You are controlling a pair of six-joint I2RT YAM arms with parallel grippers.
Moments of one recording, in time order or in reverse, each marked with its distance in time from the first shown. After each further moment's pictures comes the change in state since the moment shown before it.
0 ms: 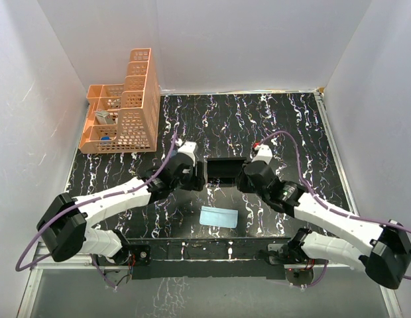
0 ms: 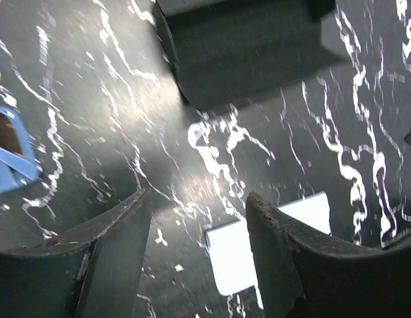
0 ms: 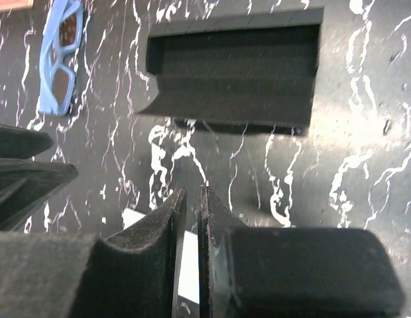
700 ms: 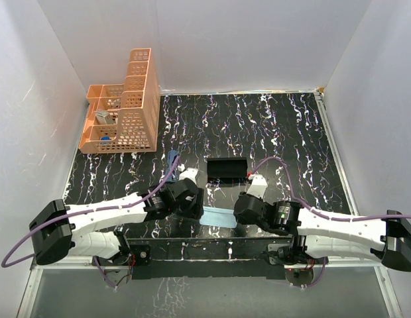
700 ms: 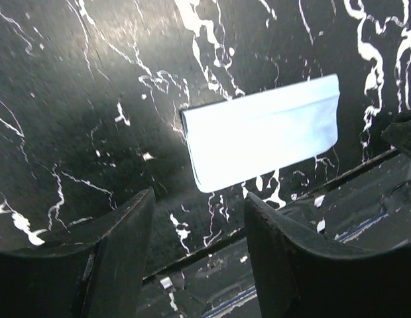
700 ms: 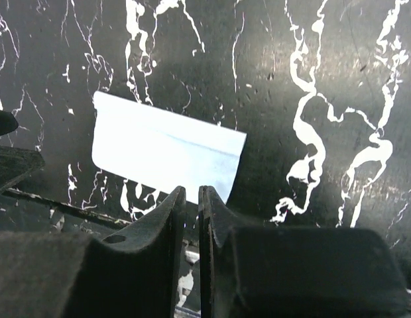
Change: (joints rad) left arm -0.232 -0.110 -0.100 -0.219 -0.006 -0.217; right arm 0.393 -0.085 -0.105 -0.255 0.123 0.351
